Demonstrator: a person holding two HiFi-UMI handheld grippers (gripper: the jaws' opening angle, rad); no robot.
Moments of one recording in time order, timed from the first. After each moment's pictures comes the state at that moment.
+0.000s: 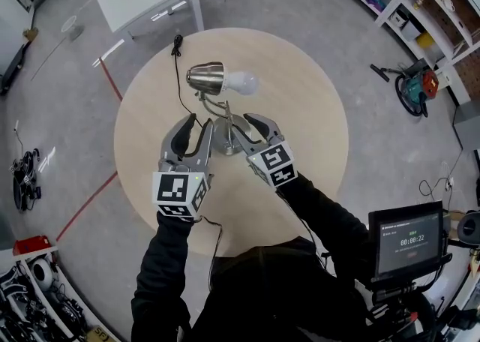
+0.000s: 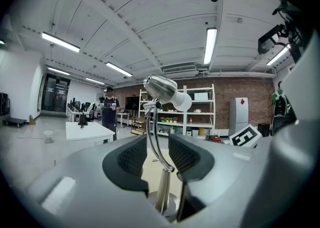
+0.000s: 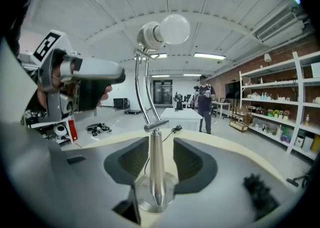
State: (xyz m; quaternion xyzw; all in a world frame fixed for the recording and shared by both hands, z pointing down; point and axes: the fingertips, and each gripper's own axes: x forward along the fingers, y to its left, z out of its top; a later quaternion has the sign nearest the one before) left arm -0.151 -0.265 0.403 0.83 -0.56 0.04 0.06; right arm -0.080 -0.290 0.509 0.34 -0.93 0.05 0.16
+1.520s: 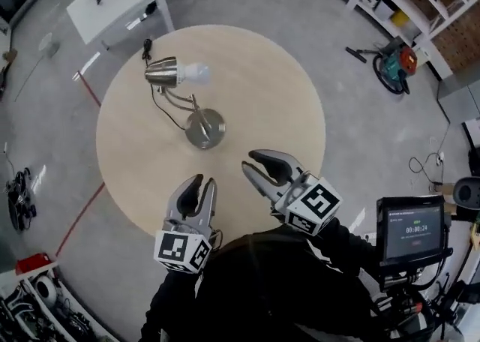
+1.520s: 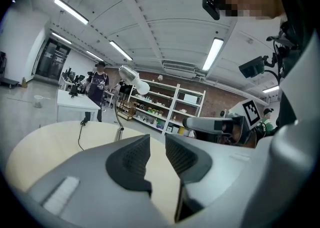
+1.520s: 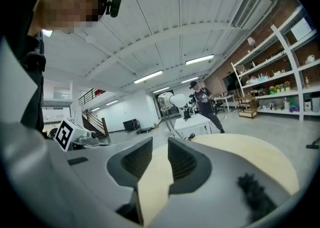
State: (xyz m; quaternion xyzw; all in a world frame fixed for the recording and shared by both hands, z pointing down) left arm -0.075 -0.130 0.438 0.85 -0.49 0.01 0.19; right arm 0.011 -0.158 0.400 0.30 -0.94 0.15 0.04
